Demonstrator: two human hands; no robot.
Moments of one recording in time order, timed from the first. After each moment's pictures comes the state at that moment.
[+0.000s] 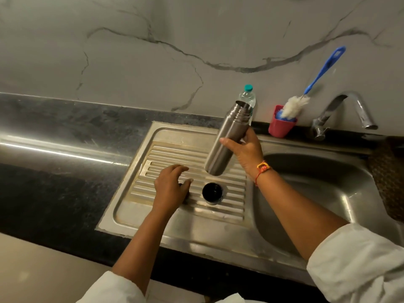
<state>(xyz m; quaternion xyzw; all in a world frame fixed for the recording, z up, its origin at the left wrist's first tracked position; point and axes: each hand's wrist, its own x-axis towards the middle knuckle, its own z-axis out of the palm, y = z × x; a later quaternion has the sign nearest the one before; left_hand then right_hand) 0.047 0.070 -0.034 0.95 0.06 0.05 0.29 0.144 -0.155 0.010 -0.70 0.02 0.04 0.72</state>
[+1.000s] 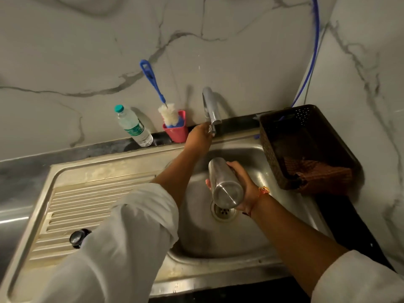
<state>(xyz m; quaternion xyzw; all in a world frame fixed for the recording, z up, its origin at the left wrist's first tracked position) 0.216 -0.330 0.009 0.94 -0.10 -0.12 0.32 0.067 -0.436 -0.031 -0.30 0.30 0.23 0.88</state>
